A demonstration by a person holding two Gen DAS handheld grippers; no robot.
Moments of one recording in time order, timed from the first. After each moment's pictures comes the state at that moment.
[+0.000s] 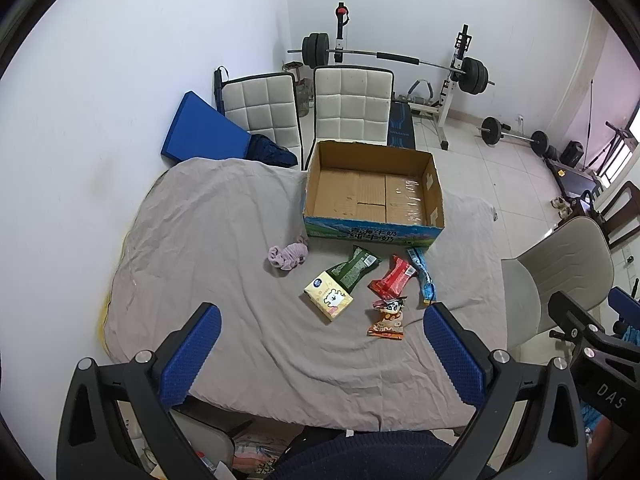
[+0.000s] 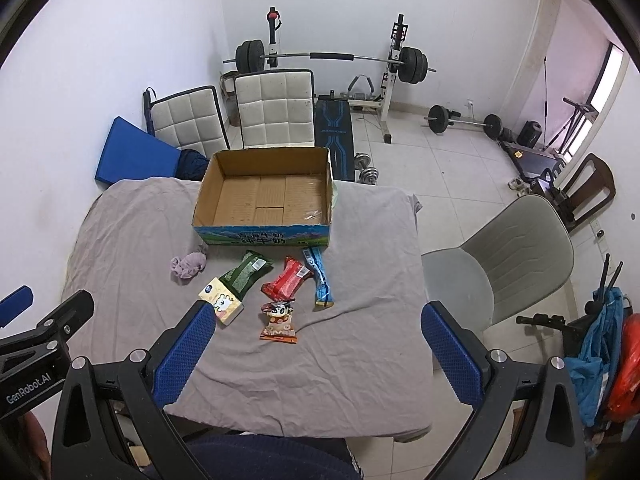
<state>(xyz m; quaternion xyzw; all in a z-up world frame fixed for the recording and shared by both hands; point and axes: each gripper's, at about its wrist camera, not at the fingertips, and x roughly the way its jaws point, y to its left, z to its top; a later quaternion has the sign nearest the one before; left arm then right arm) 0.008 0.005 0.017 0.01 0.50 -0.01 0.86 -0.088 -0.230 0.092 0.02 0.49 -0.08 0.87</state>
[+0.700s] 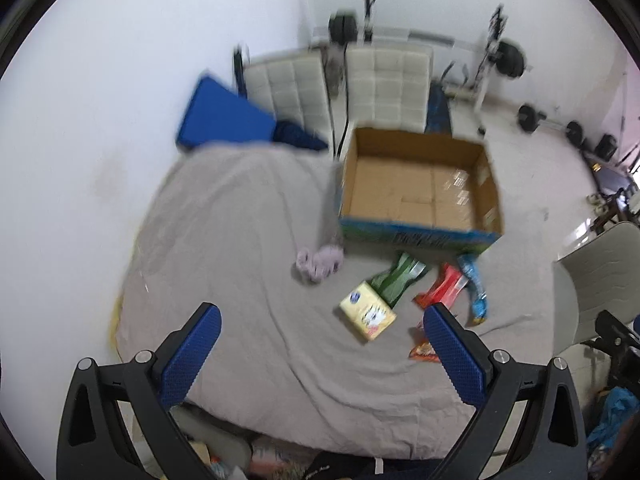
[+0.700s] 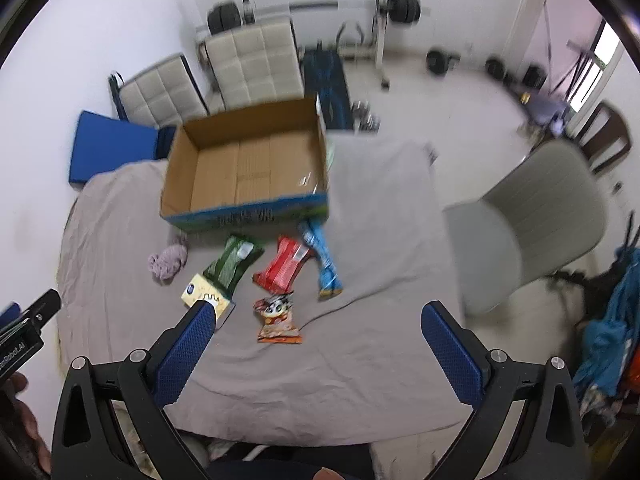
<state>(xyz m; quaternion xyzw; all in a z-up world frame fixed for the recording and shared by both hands) 0.097 0.027 -0.074 0.03 0.54 0.05 0.84 0.006 -0.277 -0.031 0.09 0.57 -0.09 0.81</state>
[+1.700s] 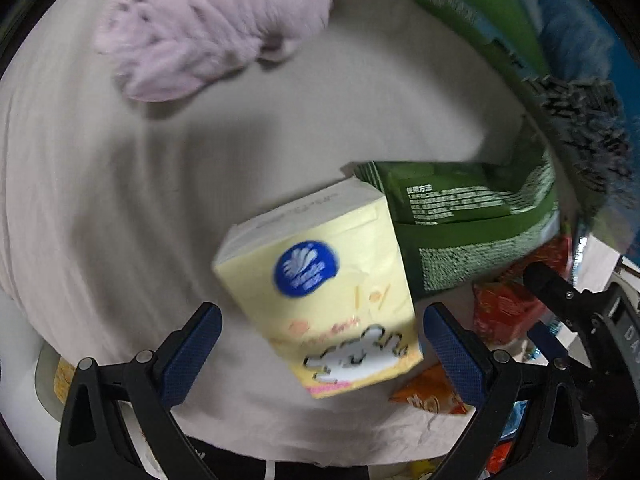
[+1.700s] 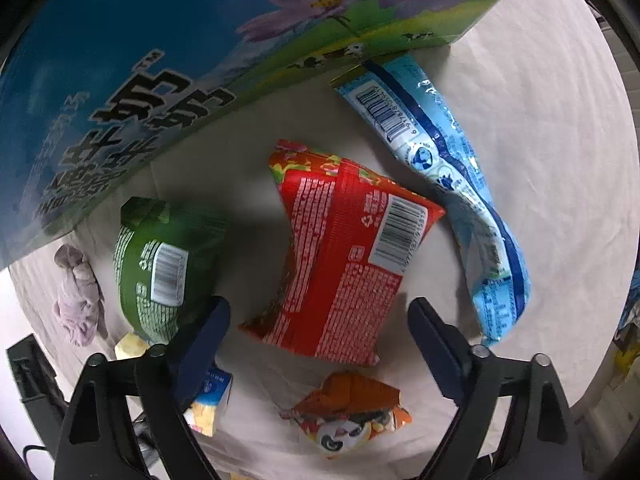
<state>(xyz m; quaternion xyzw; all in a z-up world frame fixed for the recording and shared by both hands) 0.196 0.009 -0.439 -0.16 0.80 0.07 0.58 0.177 -0.238 -0.404 0.21 0.76 -0.11 0.61</state>
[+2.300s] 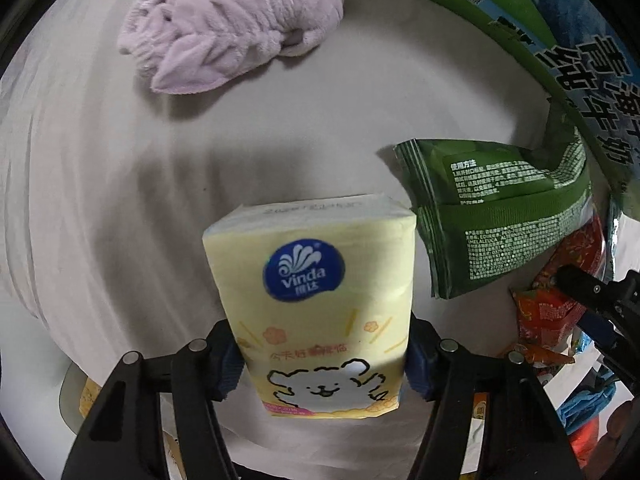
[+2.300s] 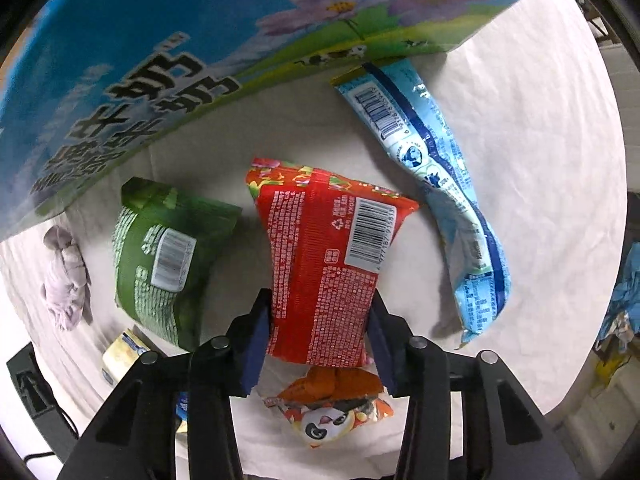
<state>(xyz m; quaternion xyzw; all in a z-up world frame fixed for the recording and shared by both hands) 0.136 -0.020 -0.407 -0.09 0.78 0.08 0.62 0.177 -0.216 -0.398 0.17 0.77 -0.10 0.61</state>
